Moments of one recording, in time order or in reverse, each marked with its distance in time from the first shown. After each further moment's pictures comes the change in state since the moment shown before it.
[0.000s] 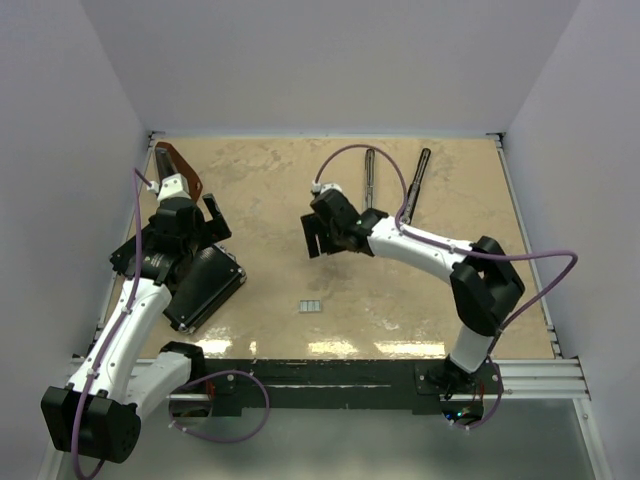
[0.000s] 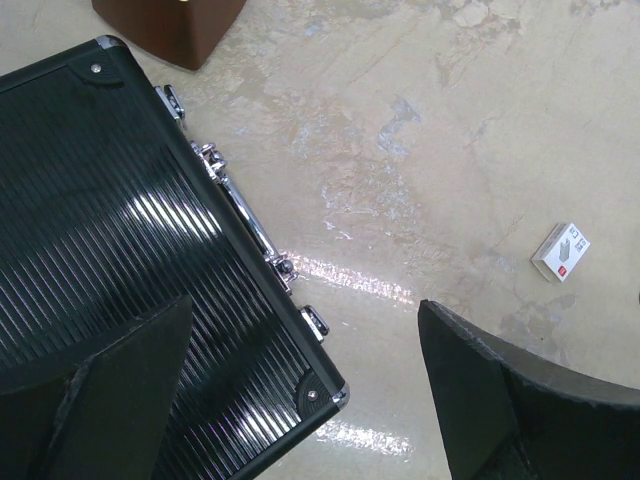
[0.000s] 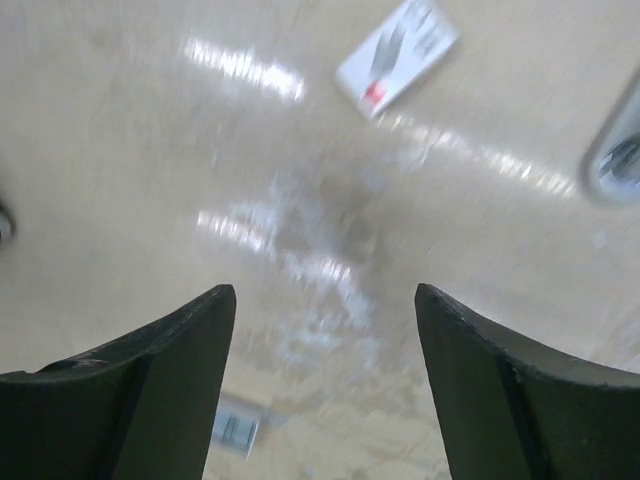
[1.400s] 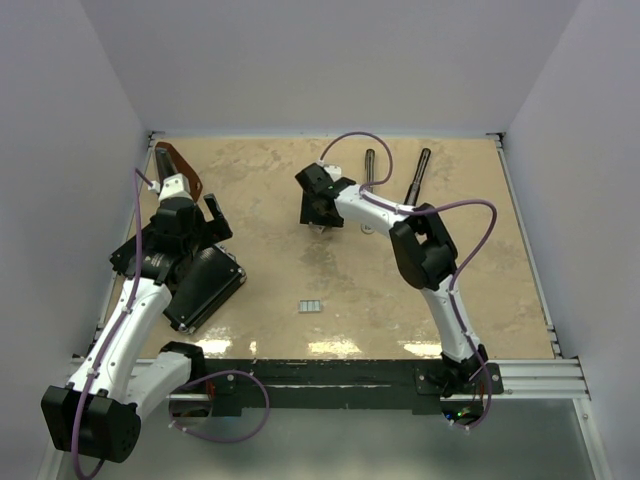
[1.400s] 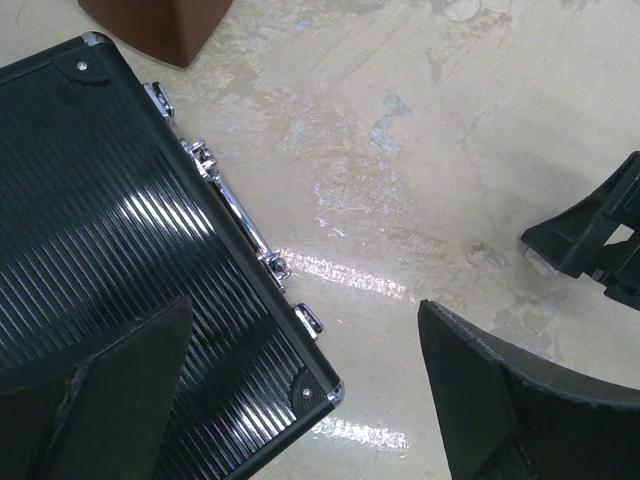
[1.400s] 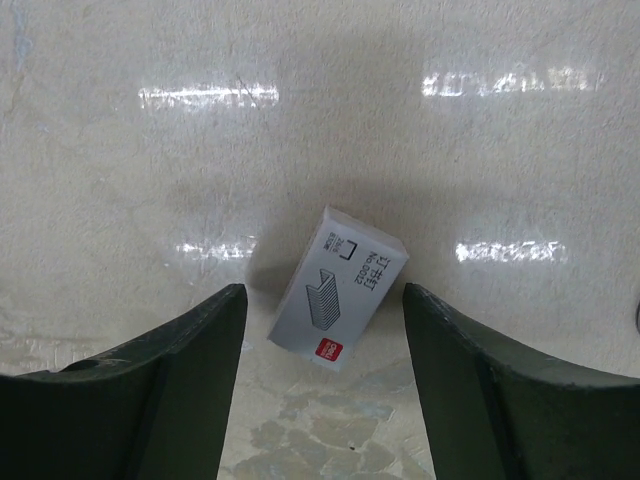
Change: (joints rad) left arm 0.000 0.002 -0.002 0.004 0.020 0.001; right arm -0.154 0.529 0.559 -0.155 0.109 0.250
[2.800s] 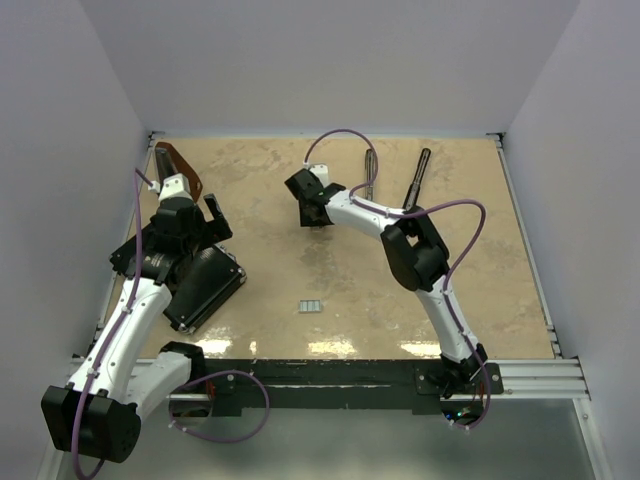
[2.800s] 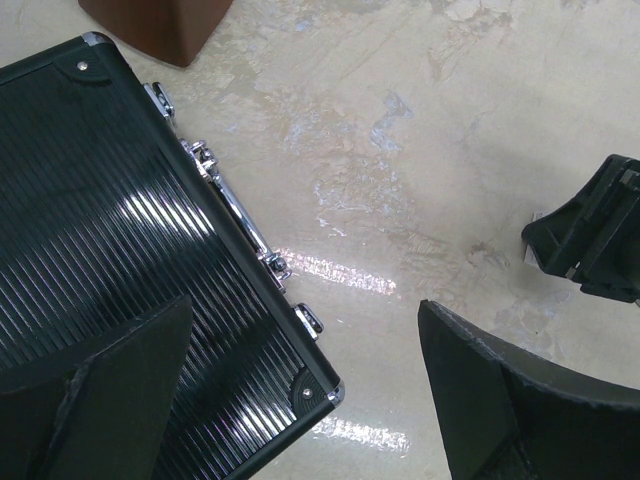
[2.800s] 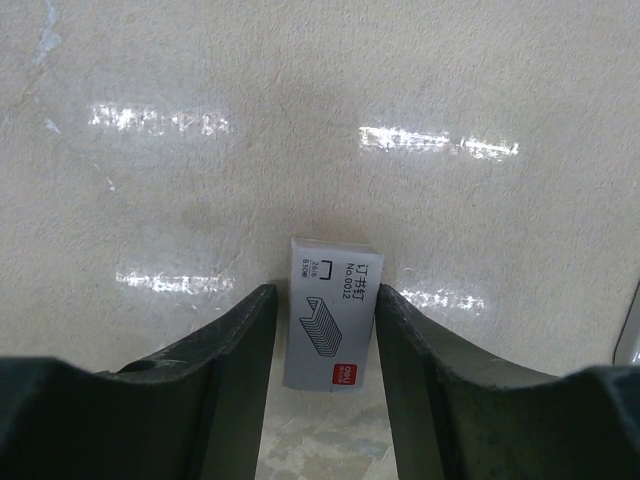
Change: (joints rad) left arm 0.000 0.000 0.000 0.000 0.000 0.001; right arm 0.052 0.050 0.045 0.034 0.139 -0.149
